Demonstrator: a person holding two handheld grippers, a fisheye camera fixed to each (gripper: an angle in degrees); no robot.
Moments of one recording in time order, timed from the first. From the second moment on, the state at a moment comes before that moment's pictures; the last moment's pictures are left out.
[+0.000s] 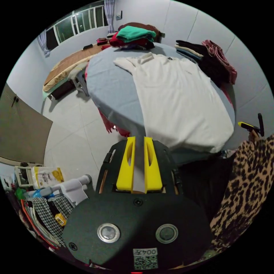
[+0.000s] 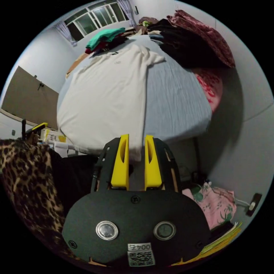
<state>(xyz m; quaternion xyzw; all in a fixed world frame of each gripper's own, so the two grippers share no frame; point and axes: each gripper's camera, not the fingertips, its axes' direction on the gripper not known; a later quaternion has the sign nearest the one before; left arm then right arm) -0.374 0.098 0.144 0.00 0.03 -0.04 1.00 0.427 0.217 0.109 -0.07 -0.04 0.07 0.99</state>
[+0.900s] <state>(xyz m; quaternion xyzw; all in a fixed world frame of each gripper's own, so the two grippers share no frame) -0.483 -0.238 0.344 -0.02 0.06 -0.17 0.98 0.357 0.028 0.263 -0.25 0.07 0.16 0.95</state>
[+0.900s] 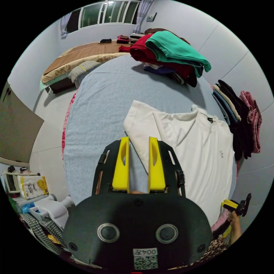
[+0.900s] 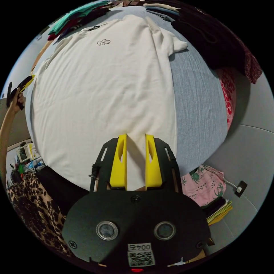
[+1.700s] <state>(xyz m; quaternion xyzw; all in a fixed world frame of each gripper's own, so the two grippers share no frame) -0.525 -0.238 0.359 0.04 -0.03 -0.25 0.97 0.342 -0.017 0.296 -0.27 0.08 0.17 0.95</state>
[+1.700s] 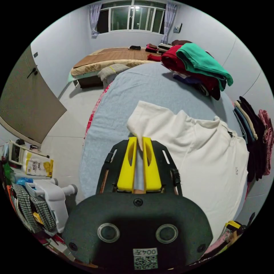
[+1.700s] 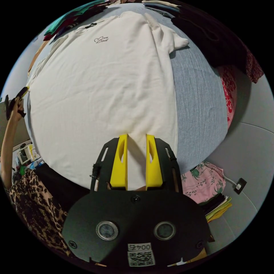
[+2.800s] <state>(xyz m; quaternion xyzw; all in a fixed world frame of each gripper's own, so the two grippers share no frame) -0.567 -0.264 0.378 0.02 0.00 -0.03 1.00 0.335 -0.041 0.314 -0.28 0.08 0.17 0.94</state>
